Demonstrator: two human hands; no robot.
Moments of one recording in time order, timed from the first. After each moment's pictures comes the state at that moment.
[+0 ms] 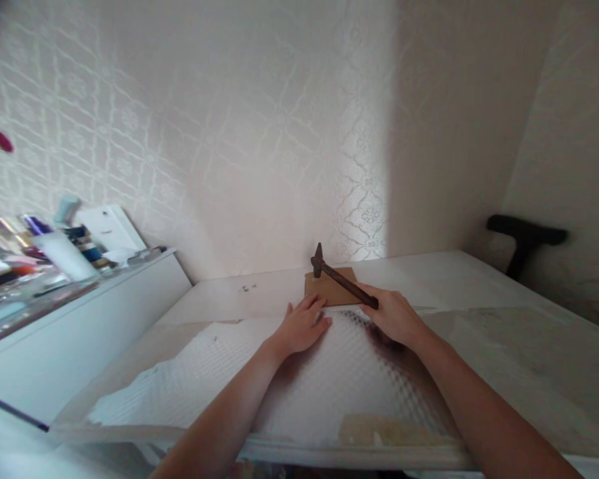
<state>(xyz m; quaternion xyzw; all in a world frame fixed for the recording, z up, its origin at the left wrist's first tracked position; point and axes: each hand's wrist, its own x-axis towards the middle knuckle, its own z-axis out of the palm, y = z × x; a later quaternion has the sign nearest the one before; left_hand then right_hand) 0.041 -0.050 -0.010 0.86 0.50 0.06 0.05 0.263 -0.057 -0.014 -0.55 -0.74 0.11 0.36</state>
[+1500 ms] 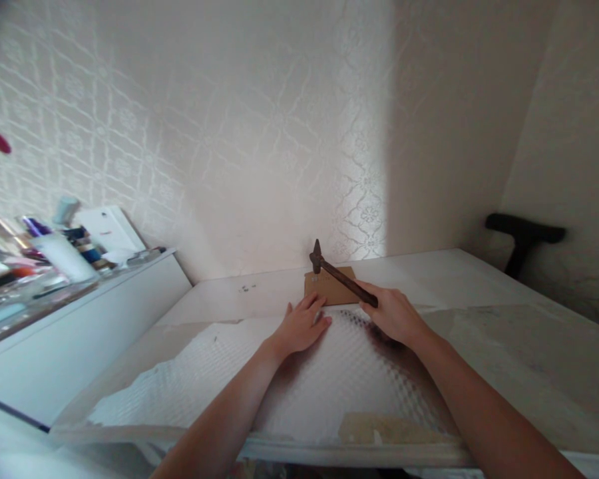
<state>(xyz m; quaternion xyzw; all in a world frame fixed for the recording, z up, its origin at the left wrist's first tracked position) 0.041 -0.051 -0.008 0.86 0.51 0.06 0.05 0.261 -0.060 -0.011 -0.57 -0.74 0.08 0.35</state>
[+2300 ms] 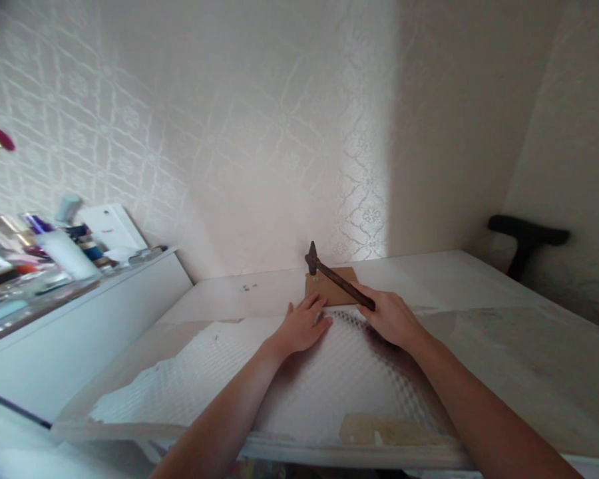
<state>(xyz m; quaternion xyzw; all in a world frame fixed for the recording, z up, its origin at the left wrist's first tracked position) 0.042 -0.048 -0.011 0.86 0.50 0.09 0.06 0.255 -0.060 -0.015 -0.55 -0.76 0.07 0.34</state>
